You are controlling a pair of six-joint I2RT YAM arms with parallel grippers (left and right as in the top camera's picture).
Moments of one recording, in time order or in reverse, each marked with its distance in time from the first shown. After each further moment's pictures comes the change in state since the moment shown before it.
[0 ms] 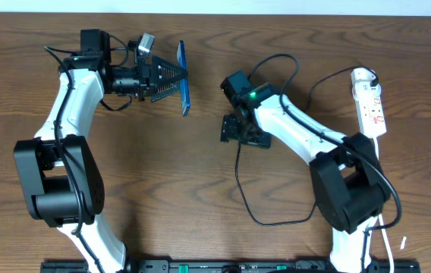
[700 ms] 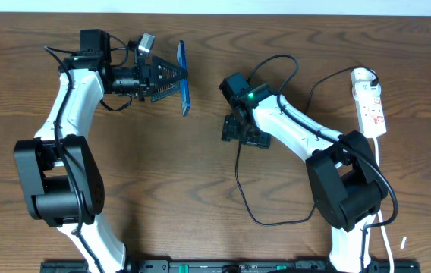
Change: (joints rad) left arm 0.000 0.000 0.000 0.000 0.000 0.000; right arm 0.001 0.012 0.000 0.018 0.042 0.039
